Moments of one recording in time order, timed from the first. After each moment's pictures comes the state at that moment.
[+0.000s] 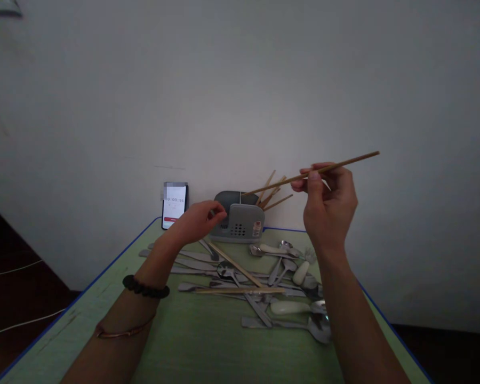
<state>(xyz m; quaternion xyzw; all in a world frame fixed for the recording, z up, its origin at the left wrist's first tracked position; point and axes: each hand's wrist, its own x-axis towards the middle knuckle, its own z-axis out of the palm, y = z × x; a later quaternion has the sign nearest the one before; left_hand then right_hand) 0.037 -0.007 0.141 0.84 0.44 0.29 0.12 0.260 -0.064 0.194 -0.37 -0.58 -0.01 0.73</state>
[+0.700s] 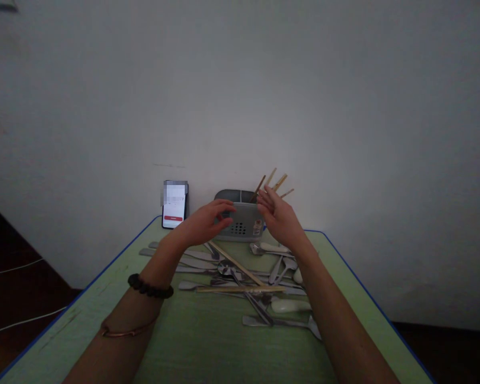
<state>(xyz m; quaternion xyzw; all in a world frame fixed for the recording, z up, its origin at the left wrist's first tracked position) 0.045 -0.007 0.131 0.86 0.37 0.30 0.17 0.256 -0.016 0.133 -0.41 -0.72 0.19 0.52</state>
